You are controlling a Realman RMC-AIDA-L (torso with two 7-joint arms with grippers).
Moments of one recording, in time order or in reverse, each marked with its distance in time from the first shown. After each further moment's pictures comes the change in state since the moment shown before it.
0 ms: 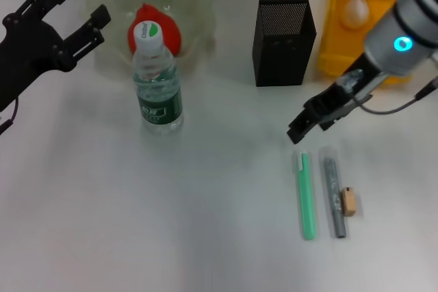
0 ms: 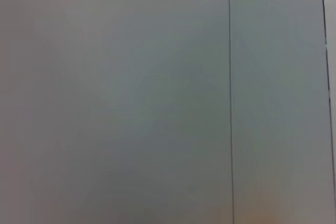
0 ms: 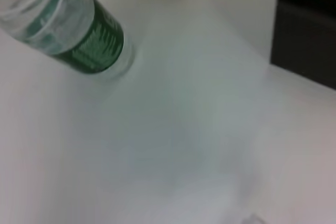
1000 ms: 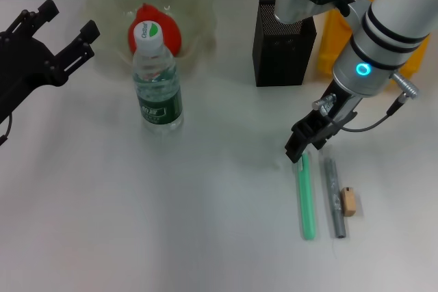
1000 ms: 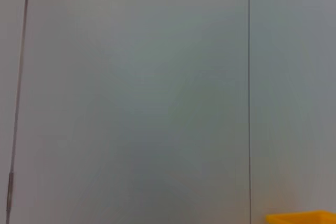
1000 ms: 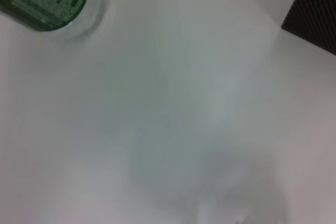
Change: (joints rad) left arm 0.003 -0.002 -0.051 -0.096 -0.003 0.026 0.070; right arm 0.144 0.005 -0.090 0.343 -0.037 0.178 -0.014
